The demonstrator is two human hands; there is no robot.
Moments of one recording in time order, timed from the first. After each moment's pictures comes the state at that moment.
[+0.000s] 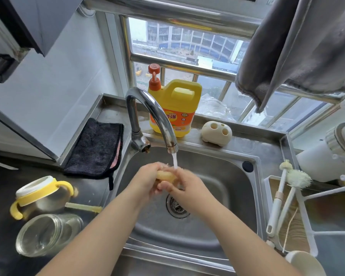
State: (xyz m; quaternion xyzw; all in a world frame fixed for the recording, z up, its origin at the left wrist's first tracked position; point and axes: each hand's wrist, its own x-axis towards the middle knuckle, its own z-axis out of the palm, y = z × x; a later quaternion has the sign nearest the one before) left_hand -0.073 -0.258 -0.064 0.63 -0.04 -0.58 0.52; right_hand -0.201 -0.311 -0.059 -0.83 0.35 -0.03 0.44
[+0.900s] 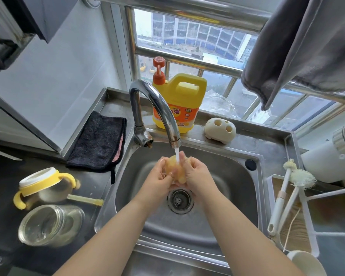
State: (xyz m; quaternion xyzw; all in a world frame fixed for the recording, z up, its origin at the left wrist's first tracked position) left_hand -0.102 -0.237 -0.078 0.59 -0.21 -0.51 0.59; right_hand -0.185 -0.320 -0.062 -0.50 0.47 -0.15 0.71
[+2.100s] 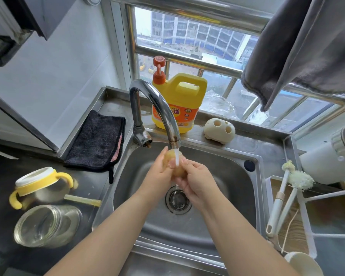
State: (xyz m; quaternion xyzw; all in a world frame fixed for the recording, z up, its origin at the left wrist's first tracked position) left_hand -0.094 -0.248 -0.074 0.65 -0.23 -0.48 0.54; right_hand -0.181 -0.314 -0.048 -0.34 0.43 -0.20 0.81
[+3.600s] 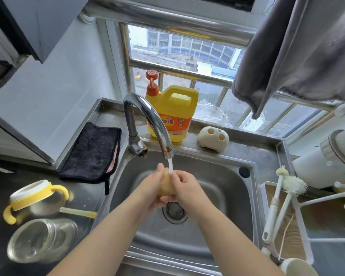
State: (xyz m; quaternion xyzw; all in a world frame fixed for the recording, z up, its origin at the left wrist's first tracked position) left_hand -0.096 -0.253 -0.053 0.61 -0.06 -0.60 0.50; right_hand -0.185 -0.306 -0.043 -0.57 0.45 -0.07 0.68
